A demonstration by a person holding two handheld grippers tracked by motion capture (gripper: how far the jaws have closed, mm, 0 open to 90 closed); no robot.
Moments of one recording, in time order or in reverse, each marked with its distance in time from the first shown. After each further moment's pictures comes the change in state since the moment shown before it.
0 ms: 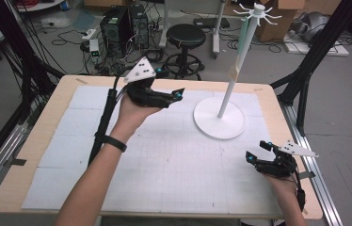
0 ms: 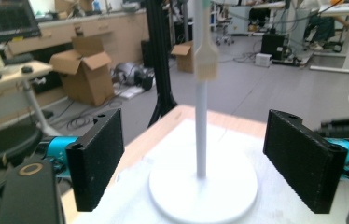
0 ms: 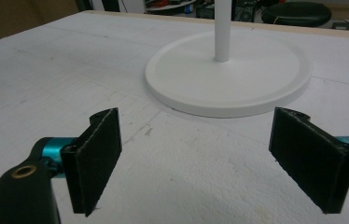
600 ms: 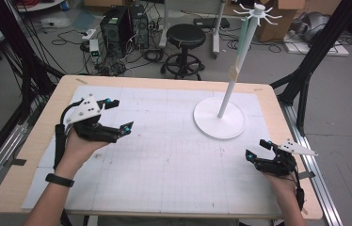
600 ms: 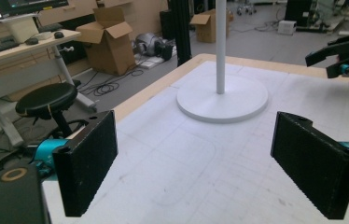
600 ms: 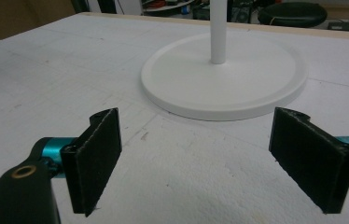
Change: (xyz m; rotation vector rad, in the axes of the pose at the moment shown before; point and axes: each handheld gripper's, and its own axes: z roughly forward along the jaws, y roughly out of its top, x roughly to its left) left arm 0.006 -0.081 -0.123 0.075 0.077 0.018; right arm -0.002 0.002 0.003 -0.007 -0.012 0.009
